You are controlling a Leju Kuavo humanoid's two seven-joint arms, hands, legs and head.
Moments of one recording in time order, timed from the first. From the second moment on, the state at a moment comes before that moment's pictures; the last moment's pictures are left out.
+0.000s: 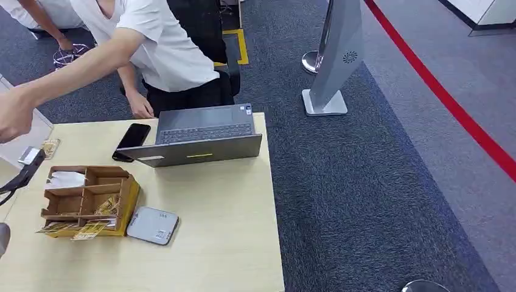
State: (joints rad) left arm -0.51 0.50 -0.21 -0.95 -1.54 0.69 0.41; right arm -0.06 0.23 -0.79 -0.21 1.21 -0.27 0.07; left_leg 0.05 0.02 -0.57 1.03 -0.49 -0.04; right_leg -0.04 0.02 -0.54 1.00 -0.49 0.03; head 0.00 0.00
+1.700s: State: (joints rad) left arm -0.41 0.40 -0.17 -0.93 -1.54 0.69 0.32; right arm -0.06 0.23 -0.78 -0.21 1.20 -0.27 0.09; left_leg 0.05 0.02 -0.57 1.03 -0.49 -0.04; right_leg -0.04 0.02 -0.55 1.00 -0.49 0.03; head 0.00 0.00
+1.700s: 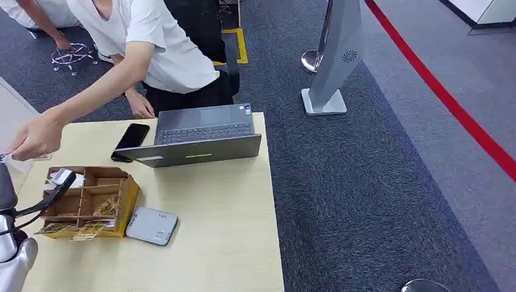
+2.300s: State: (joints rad) left arm -0.38 0.39 -0.13 -0.95 -1.54 0.70 0.30; right arm -0.06 0.23 -0.78 -0.21 1.20 -0.27 0.09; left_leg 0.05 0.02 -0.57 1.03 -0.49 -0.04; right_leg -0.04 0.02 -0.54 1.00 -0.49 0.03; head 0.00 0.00
